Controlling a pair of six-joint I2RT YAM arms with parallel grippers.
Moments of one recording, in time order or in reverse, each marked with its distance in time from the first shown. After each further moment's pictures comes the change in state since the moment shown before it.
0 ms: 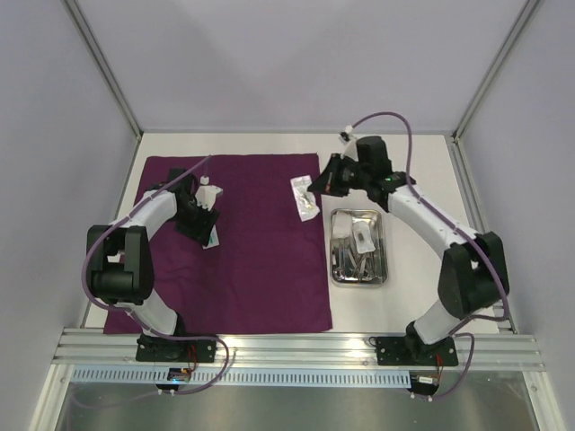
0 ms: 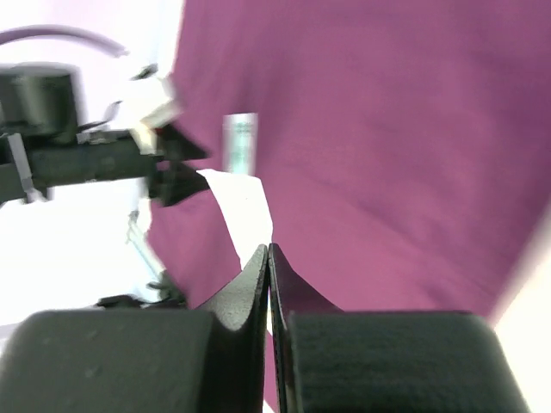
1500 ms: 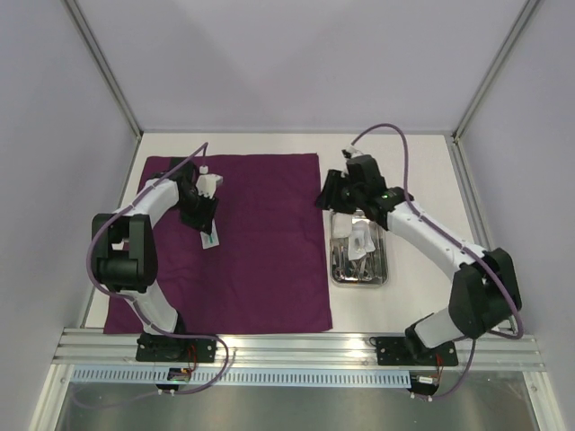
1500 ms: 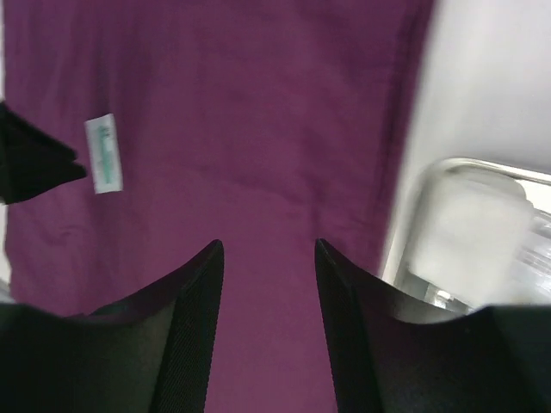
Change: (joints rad) left arm 0.001 0.097 0.138 -0.037 0.062 -0.087; right arm 0.016 -0.204 -0.210 -0.150 0.422 -0.104
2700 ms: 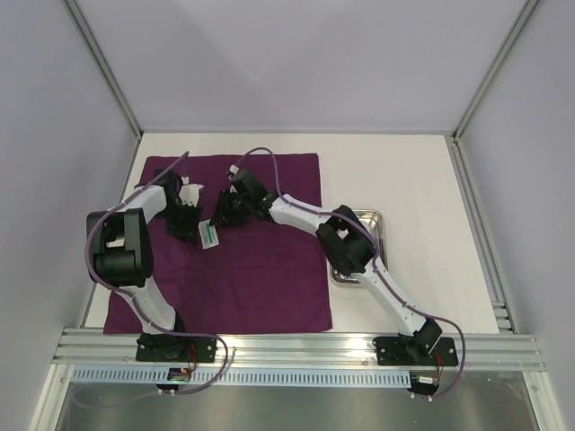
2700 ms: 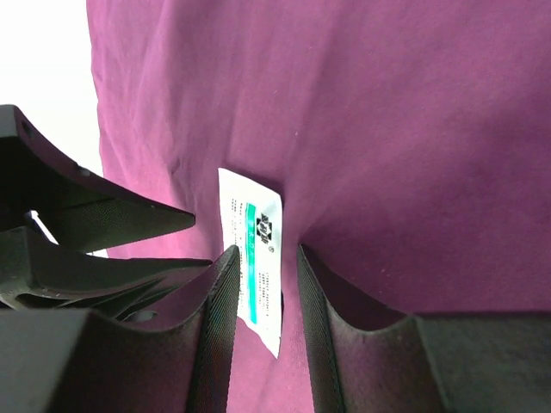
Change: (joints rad) left arm 0.134 0.037 -0.089 0.058 -0.044 -0.015; right arm 0.383 1.145 1.025 0.177 -0.268 0.325
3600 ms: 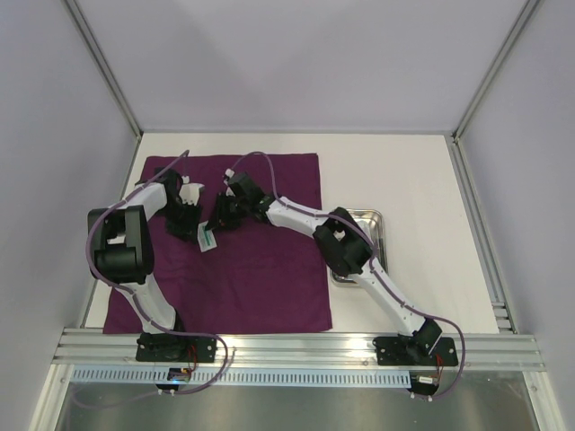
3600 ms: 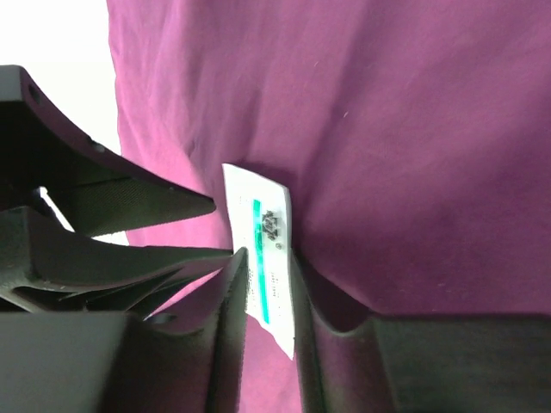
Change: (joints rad) left arm 0.000 0.027 0.033 -0.026 0.000 0.000; right arm 0.016 0.030 0.031 0.017 -0.057 0.032
